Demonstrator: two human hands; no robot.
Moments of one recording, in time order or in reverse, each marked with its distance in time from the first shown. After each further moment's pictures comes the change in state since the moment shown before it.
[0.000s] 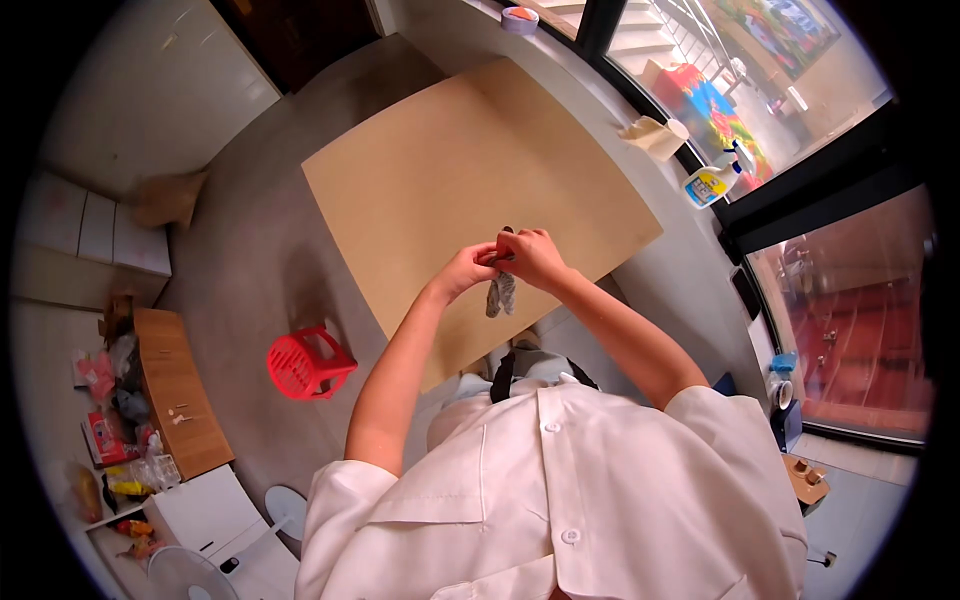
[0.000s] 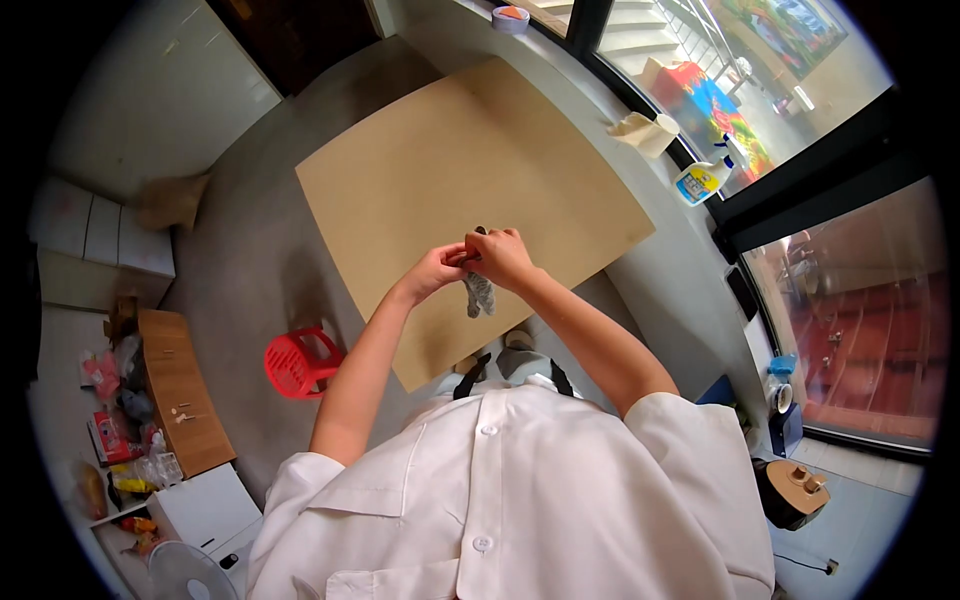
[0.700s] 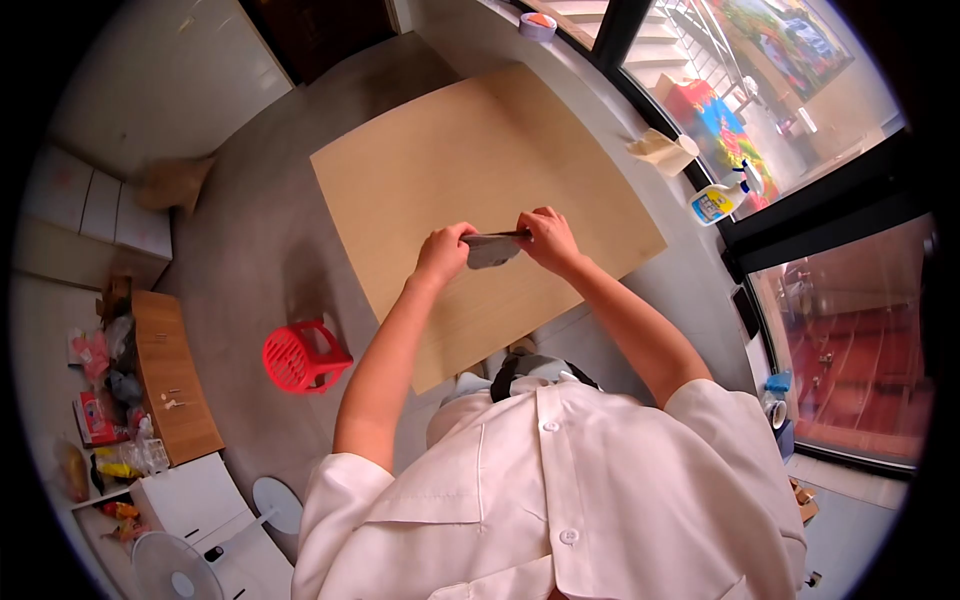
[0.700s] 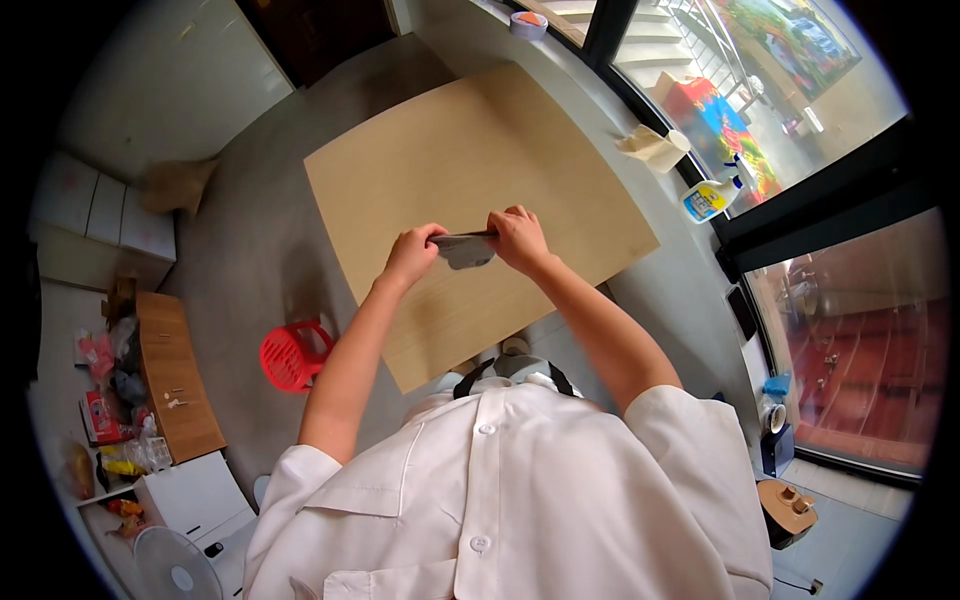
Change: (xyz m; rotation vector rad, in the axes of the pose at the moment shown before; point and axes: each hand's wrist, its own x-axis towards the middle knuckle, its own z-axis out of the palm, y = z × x) left_hand -0.010 0.035 -0.018 0.956 0.542 0.174; right_hand 0.023 0.021 -0.018 -0.129 0.103 0.044
